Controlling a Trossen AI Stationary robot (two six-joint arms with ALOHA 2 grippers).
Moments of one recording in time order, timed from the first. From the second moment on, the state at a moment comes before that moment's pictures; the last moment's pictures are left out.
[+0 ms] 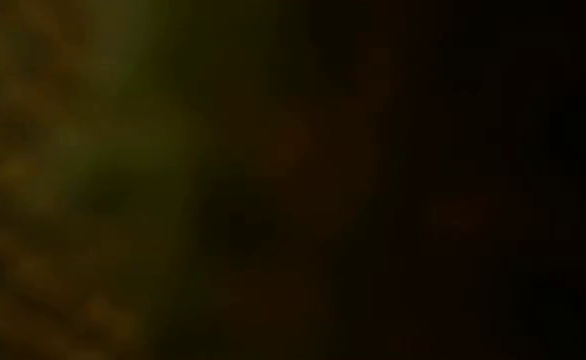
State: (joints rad) left arm 0.08 0.00 0.21 -0.70 -0.28 -0.59; right arm 1.00 1.45 1.14 -1.18 -0.03 1.72
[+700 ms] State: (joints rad) left arm 0.08 0.00 0.21 -0.70 -0.28 -0.59; right arm 0.99 1.50 1.08 -1.04 0.10 1.77
